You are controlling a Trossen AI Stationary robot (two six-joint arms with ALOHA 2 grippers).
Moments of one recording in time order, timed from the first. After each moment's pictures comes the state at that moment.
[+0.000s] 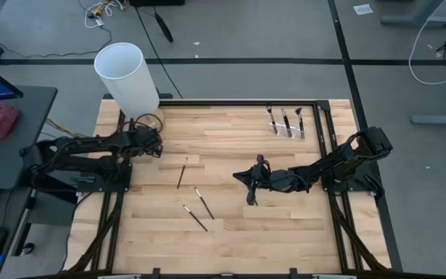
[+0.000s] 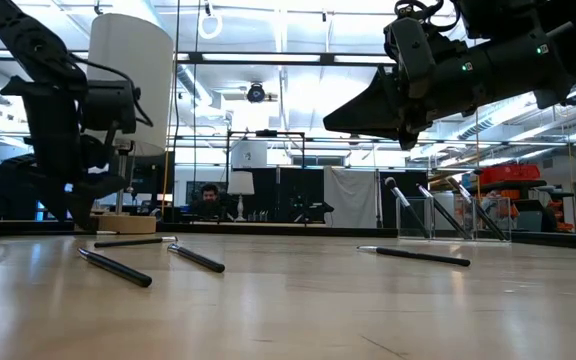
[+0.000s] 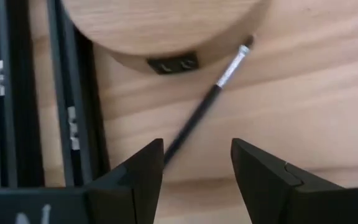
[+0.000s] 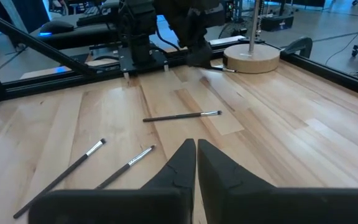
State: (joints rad) left arm 0.49 1.09 0.37 -0.62 -0.52 -0.75; right arm 0.29 1.63 0.56 0.81 0.51 0.22
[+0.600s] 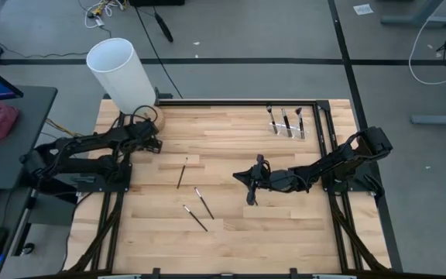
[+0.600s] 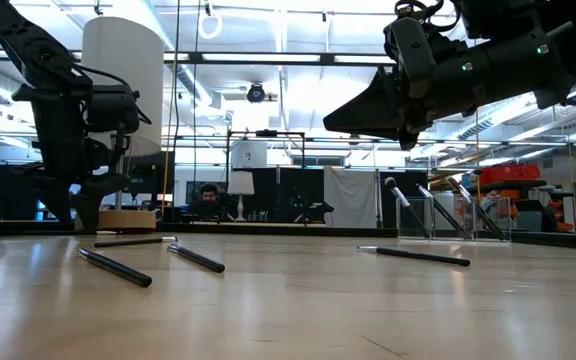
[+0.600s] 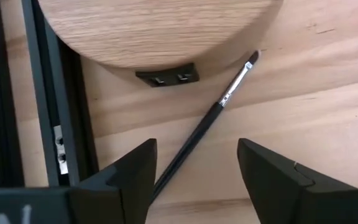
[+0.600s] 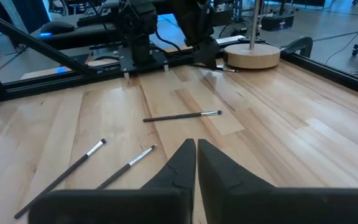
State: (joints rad) left arm 0.69 1.09 0.37 -0.54 -0.38 -0.58; right arm 0.29 1.63 0.56 0.81 0.51 0.23
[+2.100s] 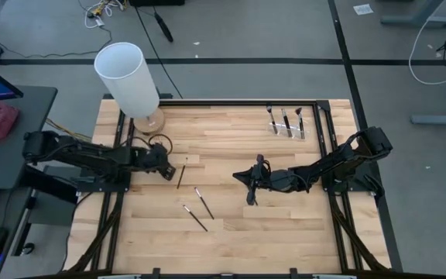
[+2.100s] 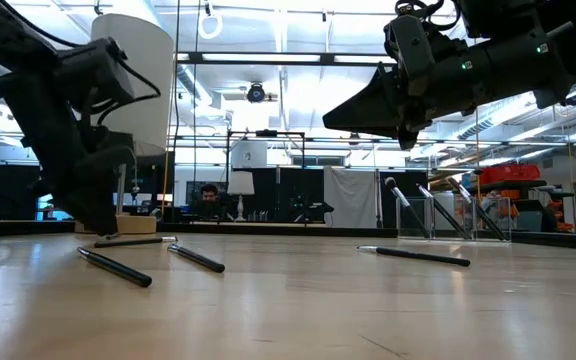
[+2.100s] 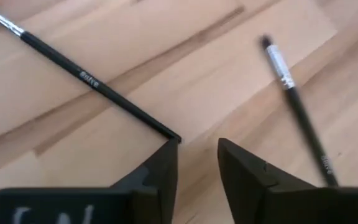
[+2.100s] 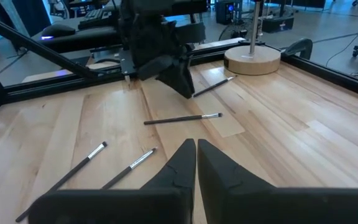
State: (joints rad) left arm 0.05 1.09 0.31 -0.32 -0.32 -0.86; right arm 0.29 1.63 0.56 0.83 0.51 0.23
